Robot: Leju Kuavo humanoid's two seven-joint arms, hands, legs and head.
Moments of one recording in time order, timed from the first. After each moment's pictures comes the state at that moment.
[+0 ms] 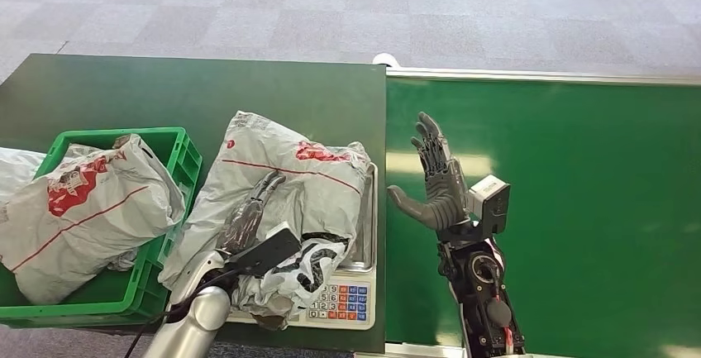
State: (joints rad) left arm -0.21 -0.13 -0.21 -1.25 -0.95 0.08 -0.19; right arm -0.34 0.17 0.18 -1.18 0.03 0.35 -0.50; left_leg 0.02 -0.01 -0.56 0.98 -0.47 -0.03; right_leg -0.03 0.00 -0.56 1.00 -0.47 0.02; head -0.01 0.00
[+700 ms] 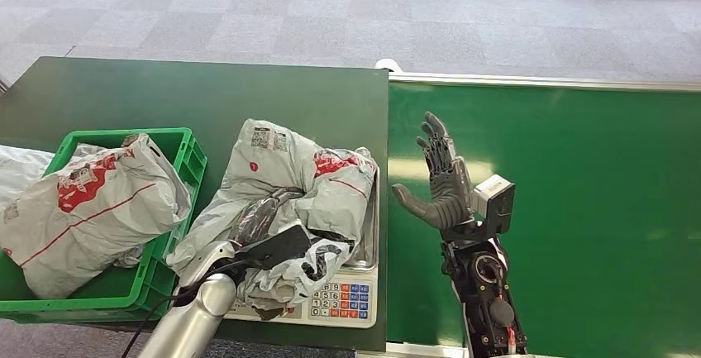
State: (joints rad) left arm -0.28 -0.12 -0.25 -1.14 -0.92 0.00 -0.22; right arm -0.34 0.17 0.16 -1.18 0.04 0.35 -0.49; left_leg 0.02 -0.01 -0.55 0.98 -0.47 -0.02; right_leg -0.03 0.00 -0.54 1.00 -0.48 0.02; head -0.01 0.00
